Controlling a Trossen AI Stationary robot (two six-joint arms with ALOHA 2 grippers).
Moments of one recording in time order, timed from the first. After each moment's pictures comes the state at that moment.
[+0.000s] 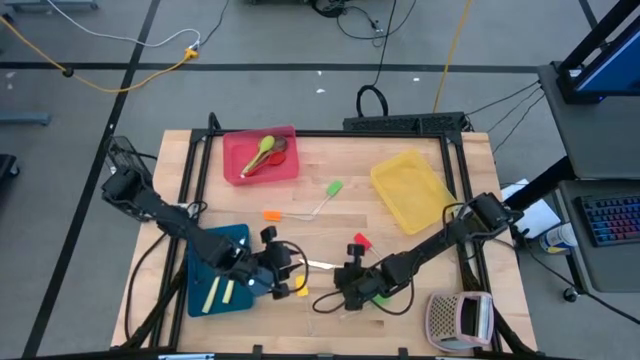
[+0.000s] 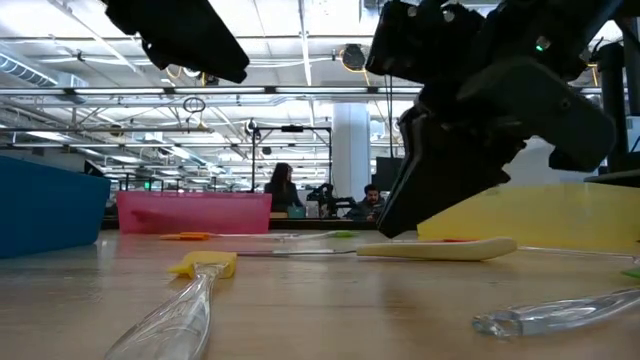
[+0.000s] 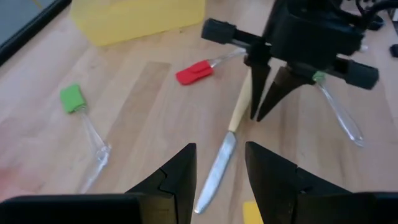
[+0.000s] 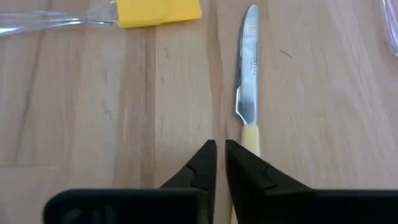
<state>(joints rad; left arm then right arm) -0.55 1.54 0.98 -0.23 -0.64 -0.50 0.50 1.94 1.14 -0.22 0.44 0.39</state>
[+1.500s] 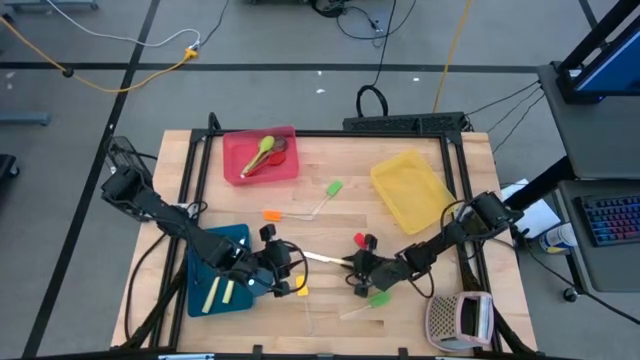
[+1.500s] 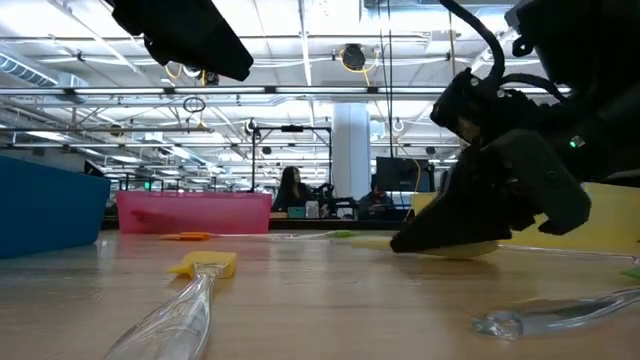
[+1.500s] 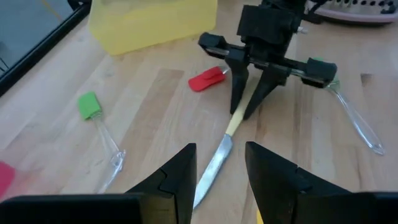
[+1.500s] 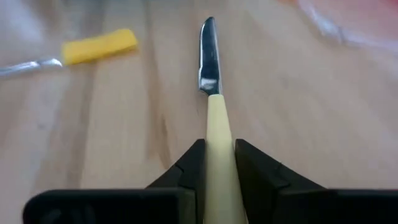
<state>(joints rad) -0.56 1.54 0.98 -0.23 -0.69 -0.48 0.50 1.93 0.65 0.66 0.58 0.43</state>
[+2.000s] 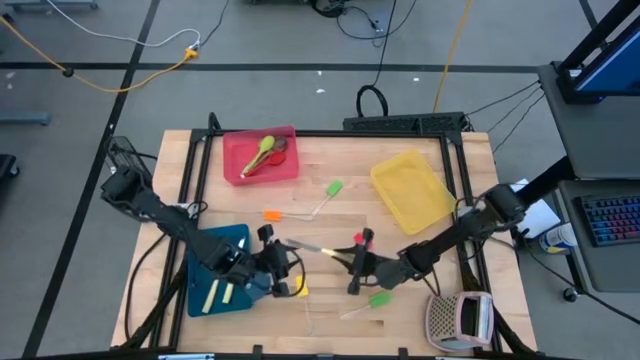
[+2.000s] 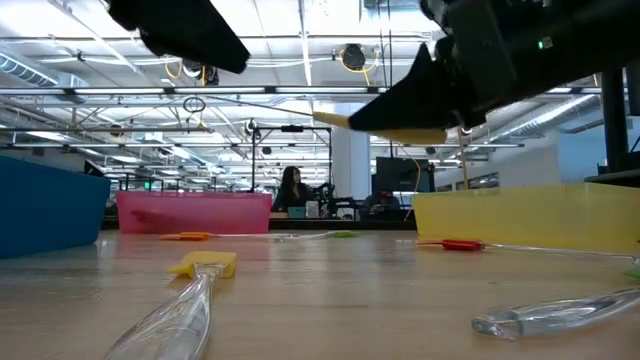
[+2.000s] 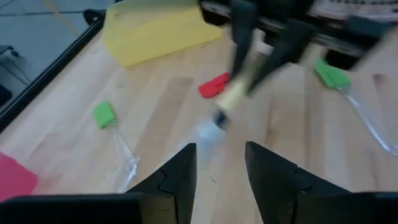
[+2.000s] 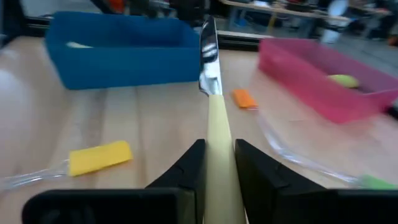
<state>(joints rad) -0.58 1.54 0.98 -0.23 -0.76 -0.45 0.51 1.79 0.73 0.70 0.77 0.15</state>
